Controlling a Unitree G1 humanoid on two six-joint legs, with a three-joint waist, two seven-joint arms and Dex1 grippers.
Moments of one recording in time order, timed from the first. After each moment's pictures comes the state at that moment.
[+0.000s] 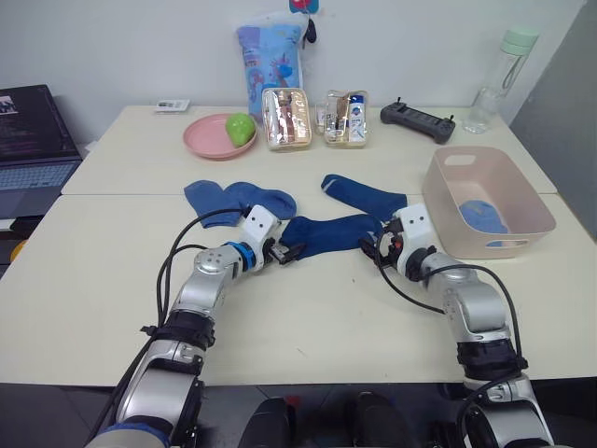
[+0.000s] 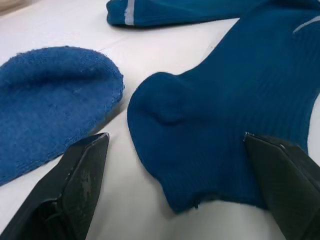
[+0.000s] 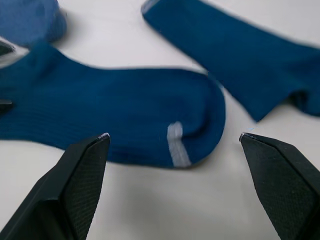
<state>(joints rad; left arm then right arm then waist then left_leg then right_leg) -0.60 0.34 -0.10 0.54 -0.09 0.11 -0.69 -0.44 -0.19 0.00 -0.02 0.14 0.74 0.32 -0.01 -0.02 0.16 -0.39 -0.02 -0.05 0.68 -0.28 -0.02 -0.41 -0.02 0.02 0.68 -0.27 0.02</state>
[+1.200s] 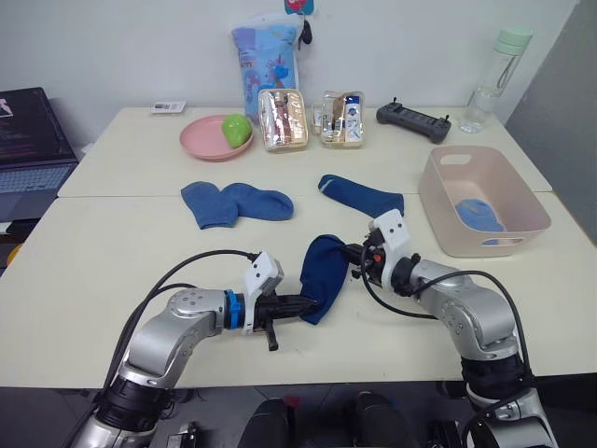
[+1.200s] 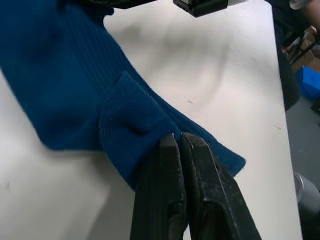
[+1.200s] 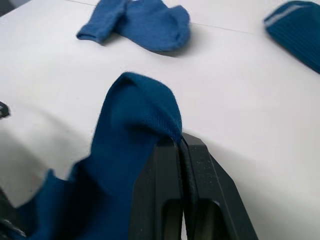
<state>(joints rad) -0.20 0.54 -0.15 -0.27 -0.42 0.68 -0.97 -0.41 -0.25 0.12 -0.32 0.32 0.94 0.44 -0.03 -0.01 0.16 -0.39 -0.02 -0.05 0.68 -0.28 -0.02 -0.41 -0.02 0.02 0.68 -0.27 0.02</state>
